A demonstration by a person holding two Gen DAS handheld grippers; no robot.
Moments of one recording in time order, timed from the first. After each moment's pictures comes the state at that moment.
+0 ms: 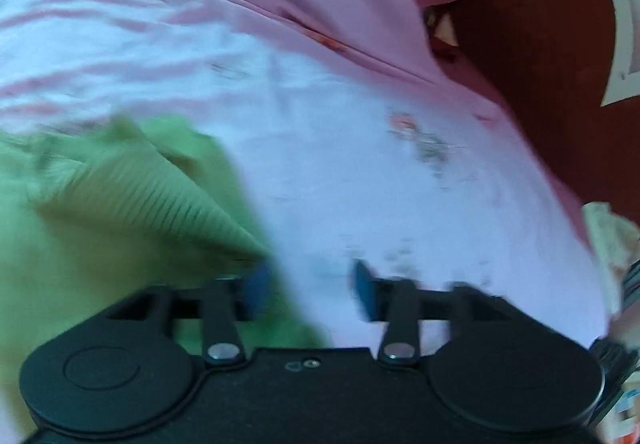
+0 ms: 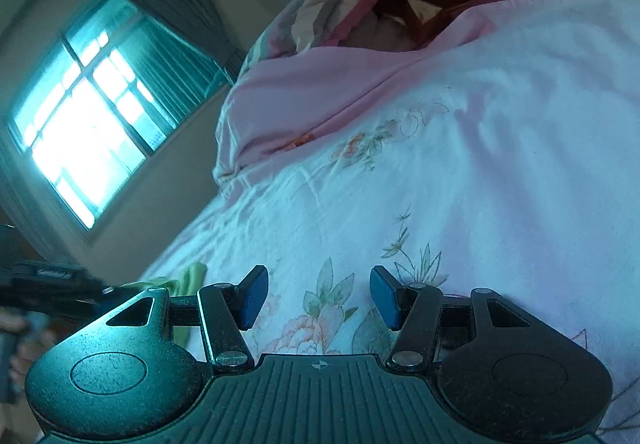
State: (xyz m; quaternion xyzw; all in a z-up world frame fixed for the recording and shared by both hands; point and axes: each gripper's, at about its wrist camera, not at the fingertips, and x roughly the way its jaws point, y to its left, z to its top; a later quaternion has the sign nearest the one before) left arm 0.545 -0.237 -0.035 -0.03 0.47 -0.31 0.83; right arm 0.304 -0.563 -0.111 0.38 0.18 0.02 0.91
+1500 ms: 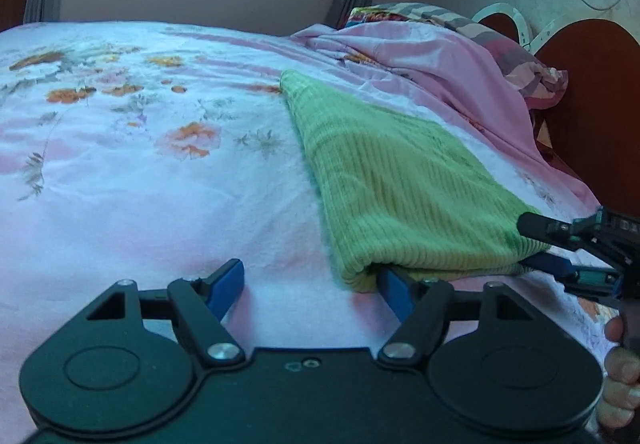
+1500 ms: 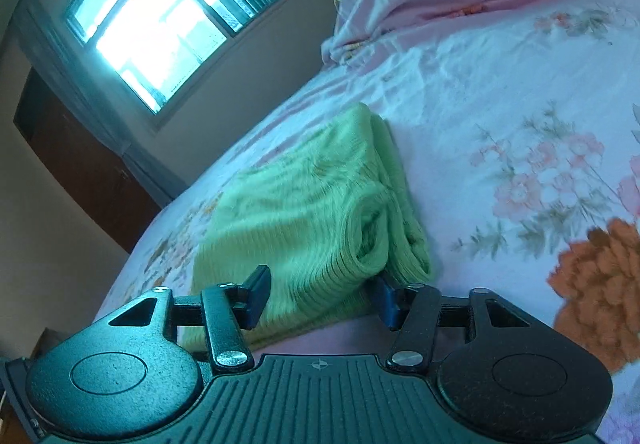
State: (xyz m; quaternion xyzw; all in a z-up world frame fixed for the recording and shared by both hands) left arm 0.384 -0.035 -0.107 -0.10 0.31 -0.12 0.94; right arm 0.357 -0.370 -0.081 0.32 0.28 0.17 0.89
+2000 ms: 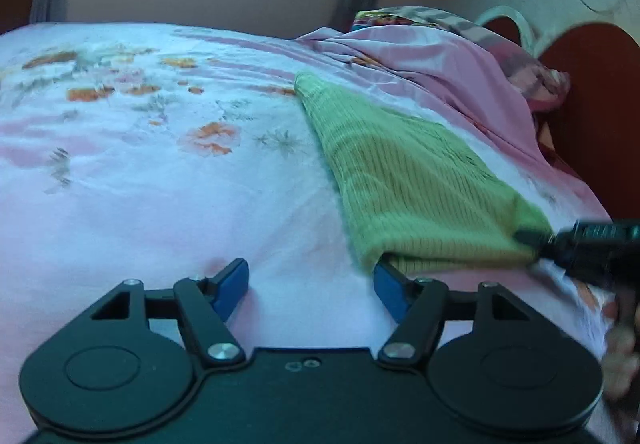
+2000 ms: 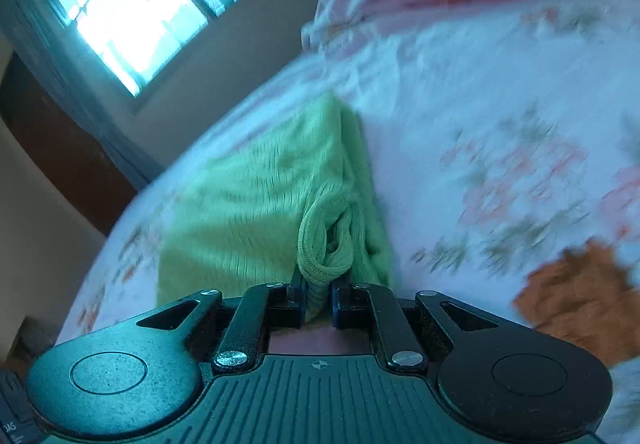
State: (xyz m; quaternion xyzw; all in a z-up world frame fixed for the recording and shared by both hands) left arm 0.367 -0.014 -0.101 -0.09 0.31 -0.12 0.94; right arm 0.365 -0.389 -0.083 0.29 0.31 0.14 0.89
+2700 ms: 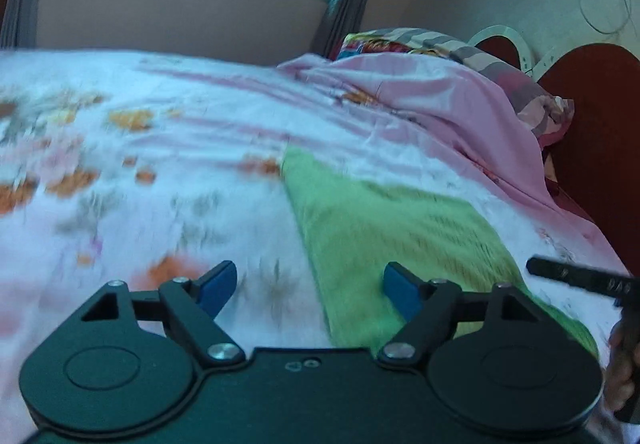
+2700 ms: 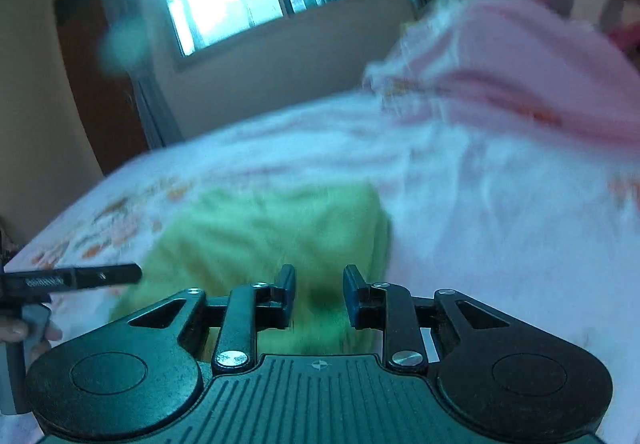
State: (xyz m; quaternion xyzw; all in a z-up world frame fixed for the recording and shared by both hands) left arm 0.508 -0.023 -0.082 -0.10 0.28 -0.15 0.94; right arm 0.454 -0.378 -0.063 0.11 0.25 0.20 0.94
